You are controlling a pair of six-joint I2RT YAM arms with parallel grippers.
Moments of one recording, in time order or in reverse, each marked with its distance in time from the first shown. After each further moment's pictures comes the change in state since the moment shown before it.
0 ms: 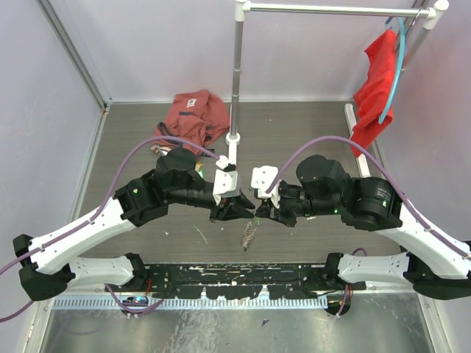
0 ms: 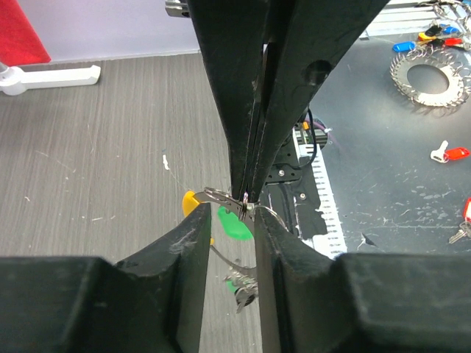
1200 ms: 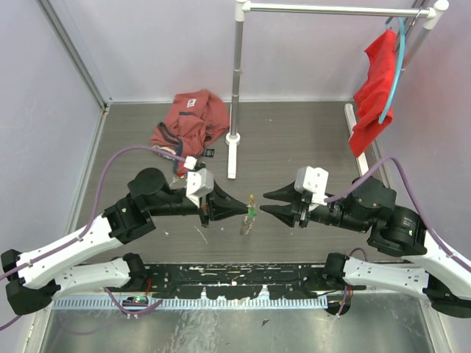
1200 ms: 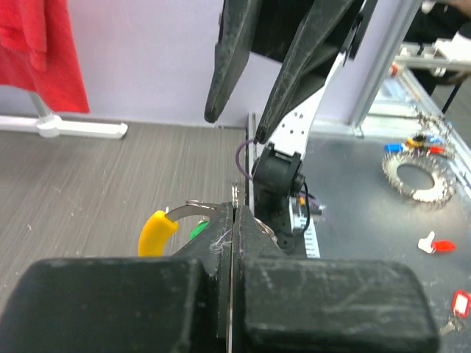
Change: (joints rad) left arm -0.005 -0.192 -0.264 0.368 -0.098 -0.248; right arm 0.001 -0.301 -0.309 0.473 0.070 0.068
